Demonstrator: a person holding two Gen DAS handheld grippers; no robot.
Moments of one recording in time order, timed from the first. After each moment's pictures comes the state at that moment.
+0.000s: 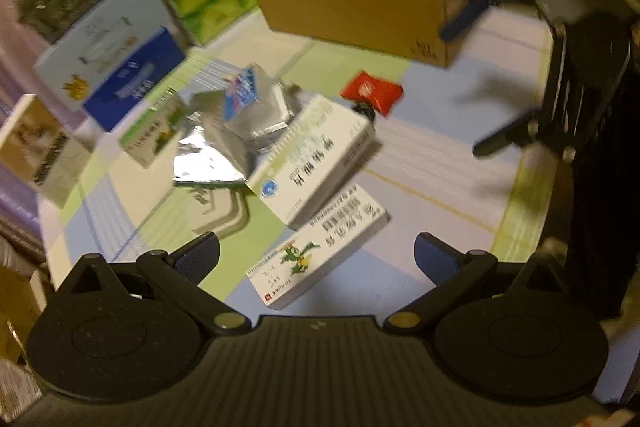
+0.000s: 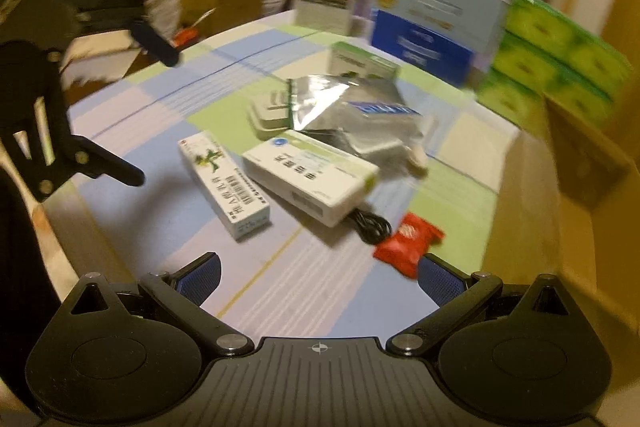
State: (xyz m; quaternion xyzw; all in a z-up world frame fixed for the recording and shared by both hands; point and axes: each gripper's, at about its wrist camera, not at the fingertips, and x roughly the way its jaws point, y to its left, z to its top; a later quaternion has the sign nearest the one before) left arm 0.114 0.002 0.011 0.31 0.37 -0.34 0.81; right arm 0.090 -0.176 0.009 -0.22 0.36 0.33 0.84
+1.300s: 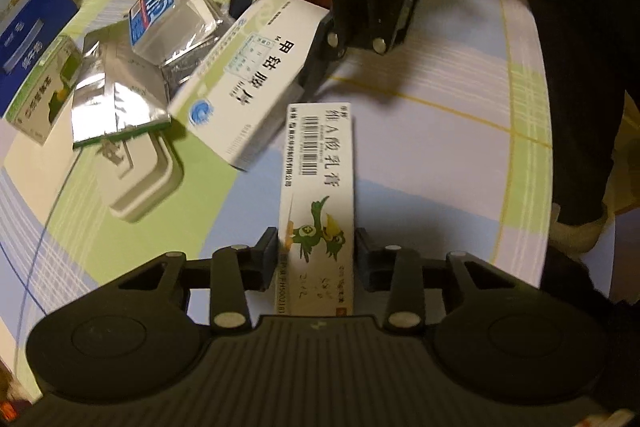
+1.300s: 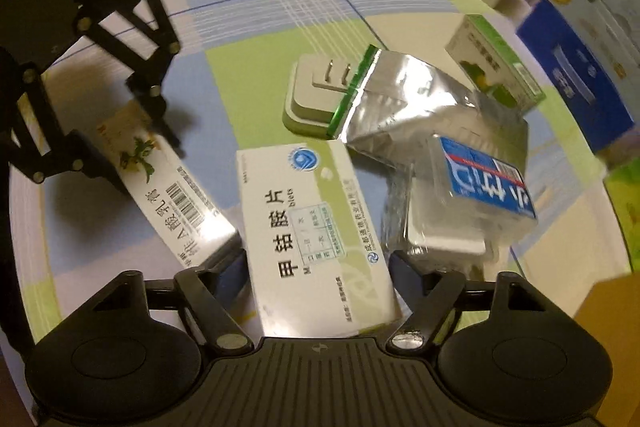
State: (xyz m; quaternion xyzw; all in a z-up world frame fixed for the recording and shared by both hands) left arm 0.168 0.016 -0.060 0.34 0.44 -0.45 0.70; right arm 0.214 -0.087 -0.042 -0.39 0.42 0.45 0.68
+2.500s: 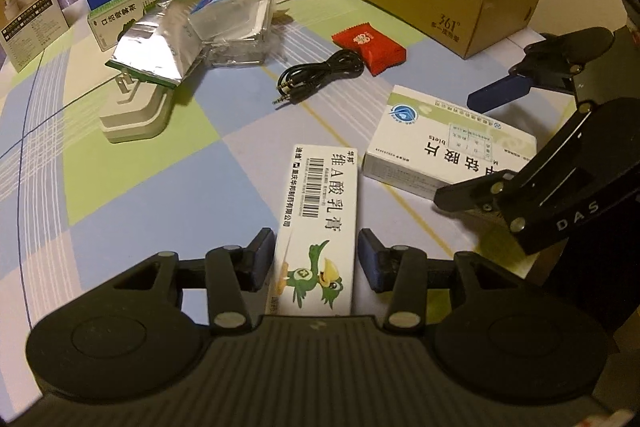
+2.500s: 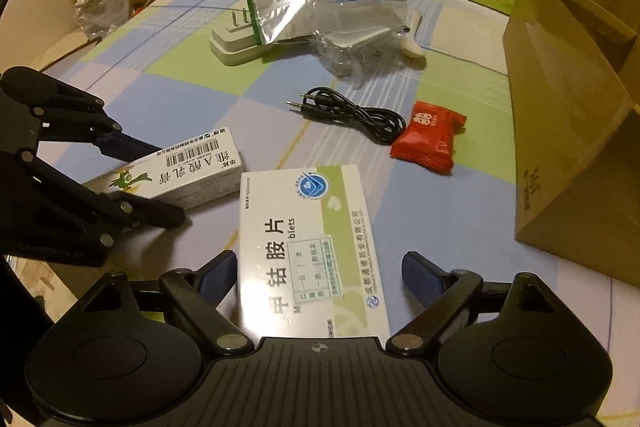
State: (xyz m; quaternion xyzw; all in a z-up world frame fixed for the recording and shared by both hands) left arm 0.109 -0.025 -0.063 0.15 0.45 -0.27 0.84; right arm 0.096 -0.190 -0.059 -0.14 0.45 0.27 0.84
